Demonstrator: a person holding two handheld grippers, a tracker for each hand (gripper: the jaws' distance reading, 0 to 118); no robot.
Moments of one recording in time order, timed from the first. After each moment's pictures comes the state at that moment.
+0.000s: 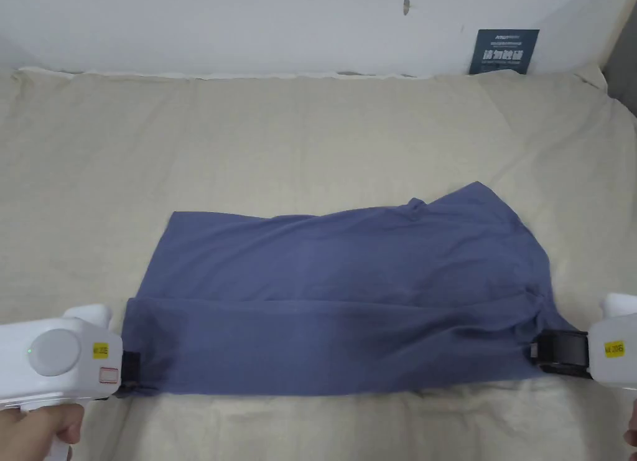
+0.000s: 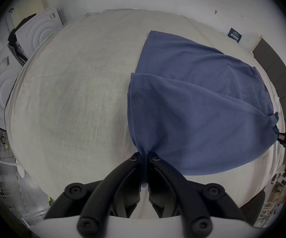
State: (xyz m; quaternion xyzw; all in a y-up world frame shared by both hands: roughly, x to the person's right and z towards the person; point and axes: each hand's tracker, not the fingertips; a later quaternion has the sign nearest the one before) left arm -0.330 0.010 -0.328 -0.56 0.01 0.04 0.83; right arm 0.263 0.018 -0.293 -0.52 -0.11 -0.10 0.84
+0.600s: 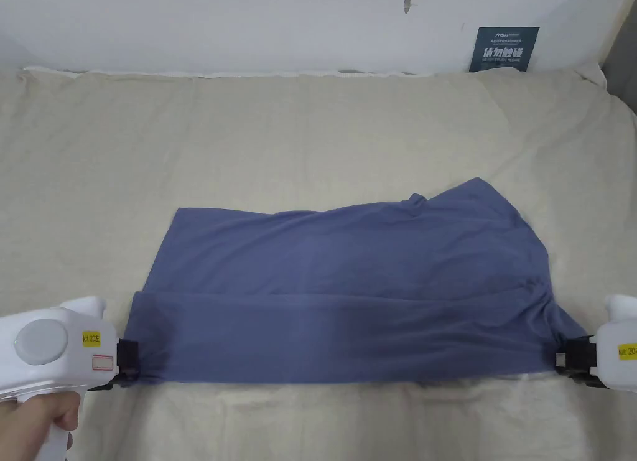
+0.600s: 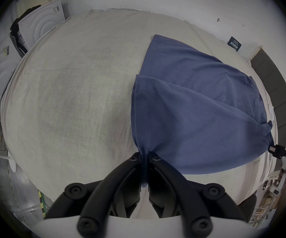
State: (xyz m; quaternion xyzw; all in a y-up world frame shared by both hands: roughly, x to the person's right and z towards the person) left arm -0.349 0.015 -0.329 -0.55 0.00 0.09 0.83; right arm 0.253 0.030 -0.260 -0.51 -0.06 -0.15 0.85
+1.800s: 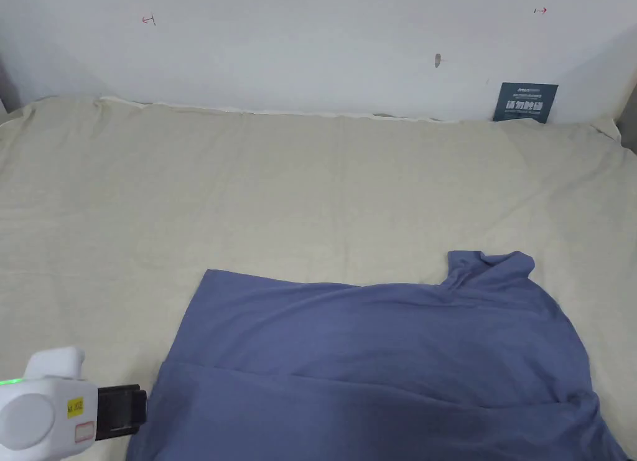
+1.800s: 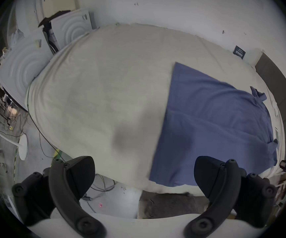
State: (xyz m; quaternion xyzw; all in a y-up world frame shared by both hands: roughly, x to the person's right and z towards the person) left arm -0.404 0.049 -0.188 -0.49 0.08 0.06 0.86; right arm 0.246 0.056 -0.095 -0.51 -0.09 -0.10 0.85
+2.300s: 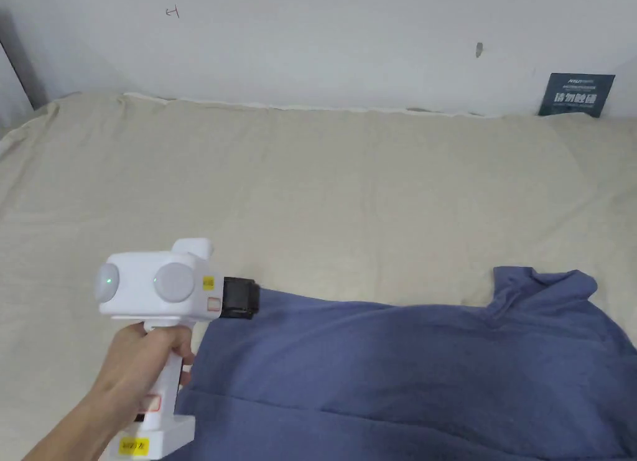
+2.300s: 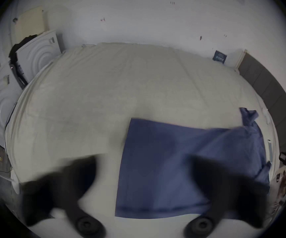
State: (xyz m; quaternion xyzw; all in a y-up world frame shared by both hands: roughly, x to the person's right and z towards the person) left arm -0.332 0.050 -0.408 -0.46 -0.02 0.03 0.89; right arm 0.206 0.079 -0.206 -0.42 -0.08 -0.09 0.90
